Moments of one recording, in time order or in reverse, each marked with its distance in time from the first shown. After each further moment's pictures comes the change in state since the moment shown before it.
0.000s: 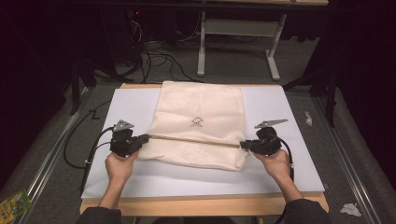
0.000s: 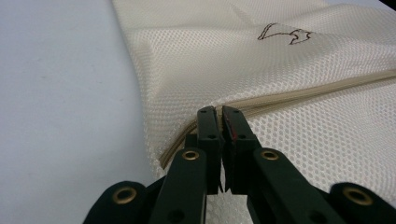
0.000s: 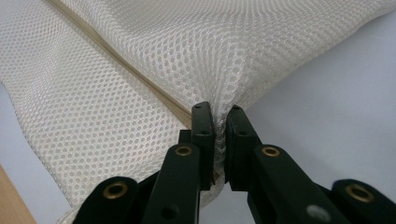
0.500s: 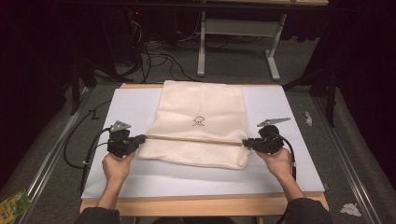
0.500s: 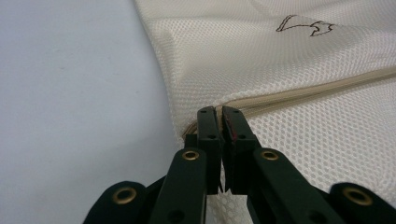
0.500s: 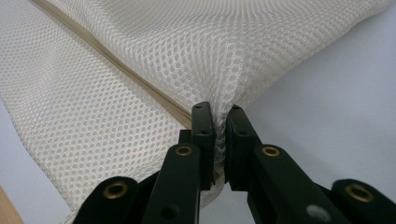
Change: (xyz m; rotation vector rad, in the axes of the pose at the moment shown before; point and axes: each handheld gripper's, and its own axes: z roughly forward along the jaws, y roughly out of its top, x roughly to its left) left arm 0.009 -0.005 -0.002 0.008 0.032 -0.013; right arm -0.005 0.002 -0.004 -0.003 -0.028 -0.004
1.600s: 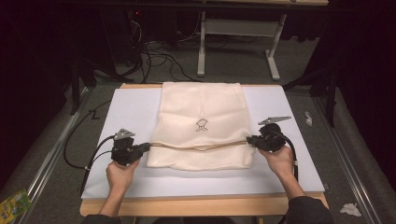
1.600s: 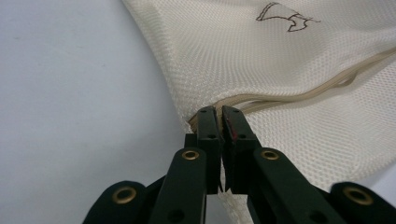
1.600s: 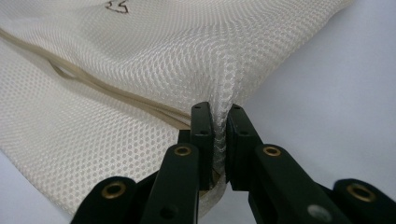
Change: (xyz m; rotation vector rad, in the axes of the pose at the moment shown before) left arm -0.017 -0.021 0.001 0.034 -0.065 -0.006; right arm -0.003 0.003 -0.004 0.007 -0.111 -0.011
